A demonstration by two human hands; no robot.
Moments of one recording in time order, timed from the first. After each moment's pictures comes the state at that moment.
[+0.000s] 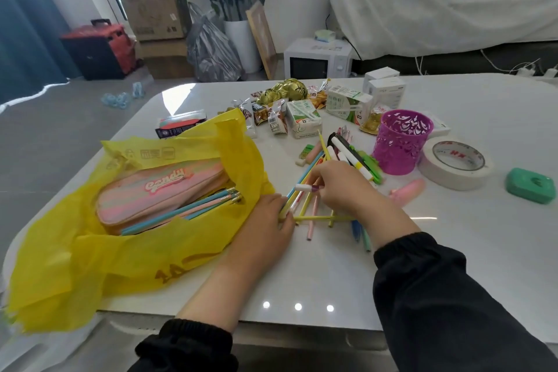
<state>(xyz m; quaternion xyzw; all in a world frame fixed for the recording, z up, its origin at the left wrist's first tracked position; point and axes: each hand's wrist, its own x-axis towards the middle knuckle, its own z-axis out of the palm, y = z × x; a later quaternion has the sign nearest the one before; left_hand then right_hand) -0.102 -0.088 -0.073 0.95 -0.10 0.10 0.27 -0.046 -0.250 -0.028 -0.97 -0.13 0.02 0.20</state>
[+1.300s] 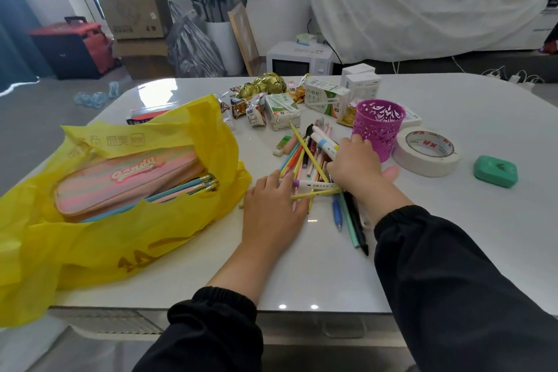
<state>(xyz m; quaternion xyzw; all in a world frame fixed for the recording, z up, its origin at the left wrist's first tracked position) -0.091 -0.144 -0.090 0.97 -0.07 0.16 0.14 -0.030 -0.294 -0.036 -0.99 0.09 -0.03 0.09</state>
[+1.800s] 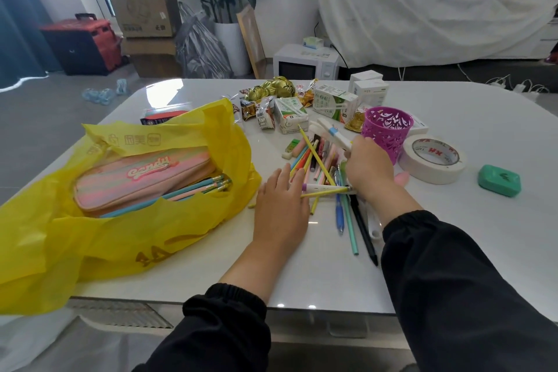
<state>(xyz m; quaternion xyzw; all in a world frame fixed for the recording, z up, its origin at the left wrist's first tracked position) -0.095 -0.145 -0.083 0.97 -0.09 0.17 0.16 -0.035 -0.296 -0.026 -0.97 0.11 -0.10 0.17</state>
